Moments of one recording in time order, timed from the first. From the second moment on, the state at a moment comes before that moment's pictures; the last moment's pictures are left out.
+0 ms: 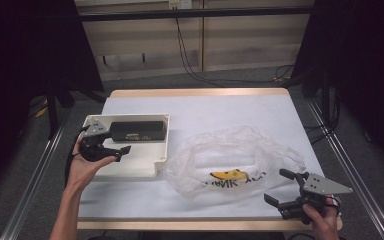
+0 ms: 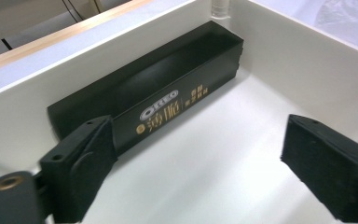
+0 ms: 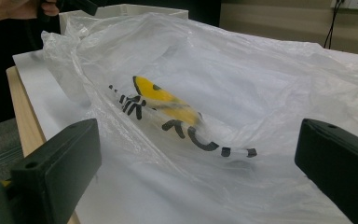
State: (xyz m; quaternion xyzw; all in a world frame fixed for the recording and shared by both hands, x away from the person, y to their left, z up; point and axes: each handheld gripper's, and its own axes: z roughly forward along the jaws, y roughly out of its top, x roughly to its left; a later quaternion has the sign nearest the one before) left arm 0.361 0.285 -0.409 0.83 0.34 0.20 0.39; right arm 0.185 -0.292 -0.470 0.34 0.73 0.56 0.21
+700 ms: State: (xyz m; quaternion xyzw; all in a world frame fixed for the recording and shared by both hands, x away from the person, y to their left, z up) left arm 0.319 0.384 -0.383 0.80 0.34 0.26 0.42; right arm 0.186 -0.291 -0.470 0.34 0.73 0.55 0.20
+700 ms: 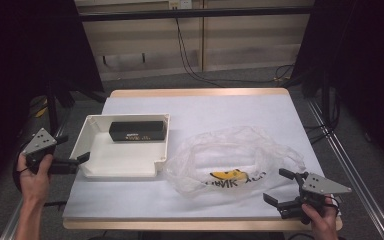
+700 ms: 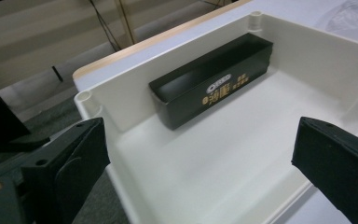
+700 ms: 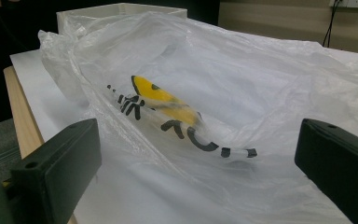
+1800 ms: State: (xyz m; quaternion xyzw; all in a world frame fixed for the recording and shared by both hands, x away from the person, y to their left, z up) left arm 0.249 0.276 -0.414 0.73 0.35 0.29 0.51; right arm 0.186 -0.294 -0.468 0.35 0.72 0.56 0.22
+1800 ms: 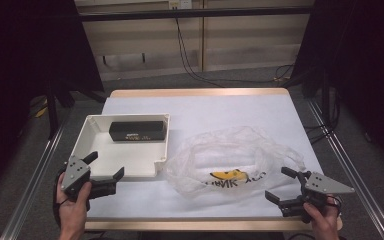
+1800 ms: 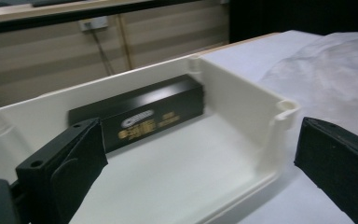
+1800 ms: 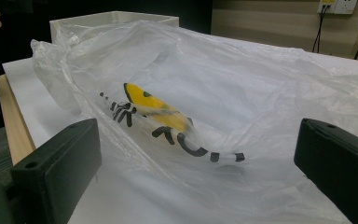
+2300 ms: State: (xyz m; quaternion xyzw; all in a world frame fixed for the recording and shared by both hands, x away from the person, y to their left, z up) left arm 0.229 0.235 -0.448 0.74 0.34 0.26 0.51; right arm 0.186 -0.299 -0.468 0.35 0.71 0.57 0.22
